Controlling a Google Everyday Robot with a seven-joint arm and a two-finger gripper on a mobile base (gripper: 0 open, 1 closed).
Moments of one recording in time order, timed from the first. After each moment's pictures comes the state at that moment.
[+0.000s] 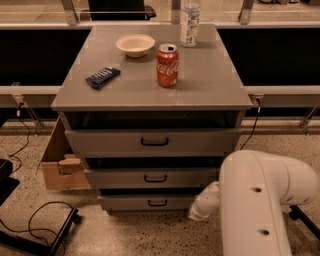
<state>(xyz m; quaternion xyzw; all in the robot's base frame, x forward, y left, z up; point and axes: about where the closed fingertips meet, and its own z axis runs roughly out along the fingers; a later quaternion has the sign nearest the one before) 0.562 -0.152 0.219 -0.58 0.81 0.03 0.13</state>
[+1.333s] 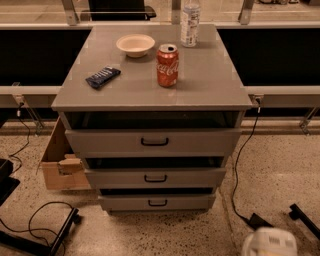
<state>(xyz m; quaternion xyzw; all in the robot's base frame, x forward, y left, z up) 0.355 -0.287 0.446 -0.52 0.84 -0.14 0.10</state>
